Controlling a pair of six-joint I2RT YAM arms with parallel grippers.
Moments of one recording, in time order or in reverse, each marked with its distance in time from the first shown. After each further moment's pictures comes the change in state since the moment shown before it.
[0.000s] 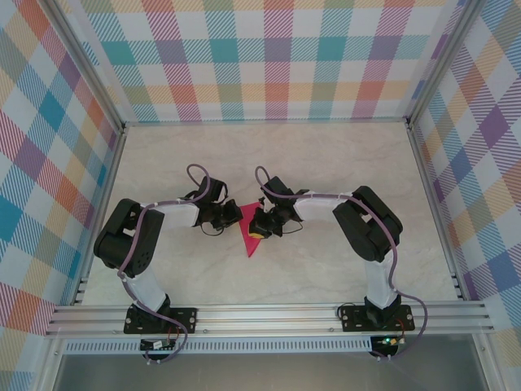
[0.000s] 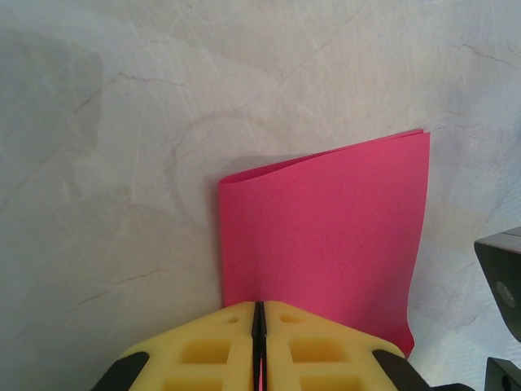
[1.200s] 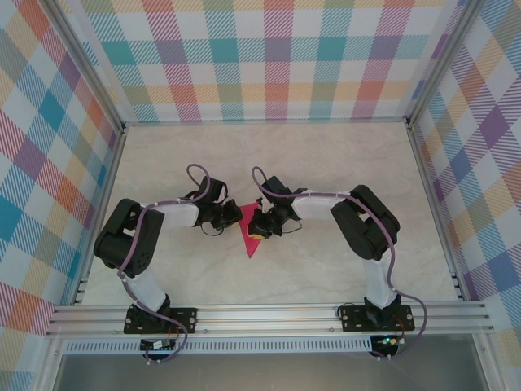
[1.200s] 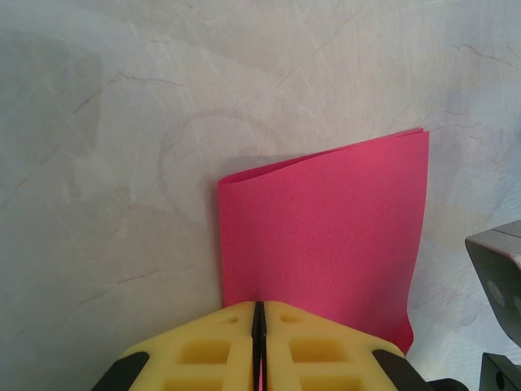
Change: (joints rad) left arm -0.002 0.000 0.000 0.000 0.000 0.000; right arm 0.002 0.024 0.029 -0.039 -0.010 -0.066
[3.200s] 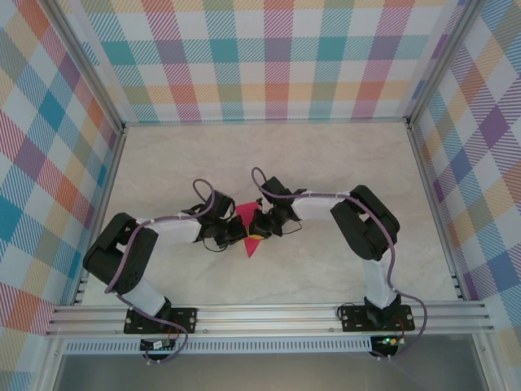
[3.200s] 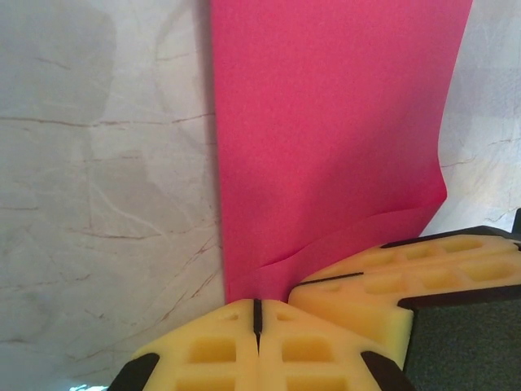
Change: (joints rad) left arm -0.144 -0.133 -0.111 -0.075 -0.024 -0.117; right arm 0.003 0.000 -0.008 0.004 0.022 -0.012
